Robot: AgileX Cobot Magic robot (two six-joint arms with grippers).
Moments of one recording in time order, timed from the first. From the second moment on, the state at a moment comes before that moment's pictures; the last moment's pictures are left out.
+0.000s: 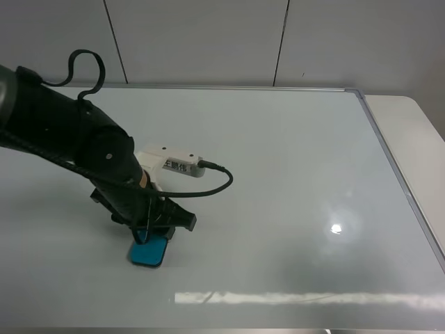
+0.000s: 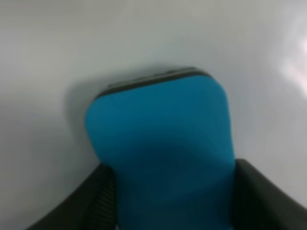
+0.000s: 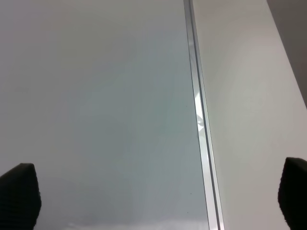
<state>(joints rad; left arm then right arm) -0.73 1.85 -0.85 0.01 0.41 -0.44 -0.03 0.00 -0.50 0.06 1.06 -0.08</state>
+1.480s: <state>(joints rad) -0.16 1.77 -1.01 0.05 0.61 -0.05 -0.03 0.00 -0.50 0.06 1.06 -0.08</state>
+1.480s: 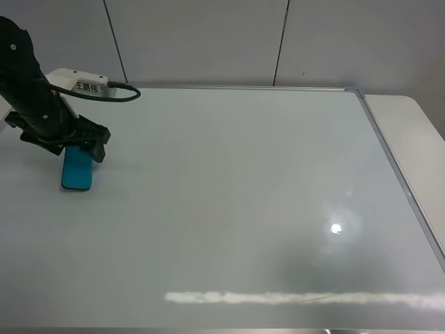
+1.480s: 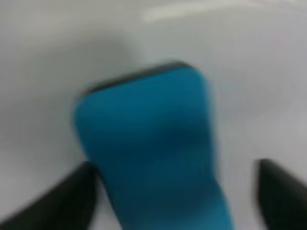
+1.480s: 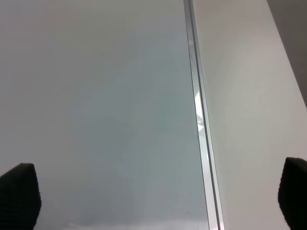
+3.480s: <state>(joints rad) -0.16 0.26 -0.82 0.14 1.01 -0.13 -0.03 0.00 -0.50 0.06 1.06 -0.08</state>
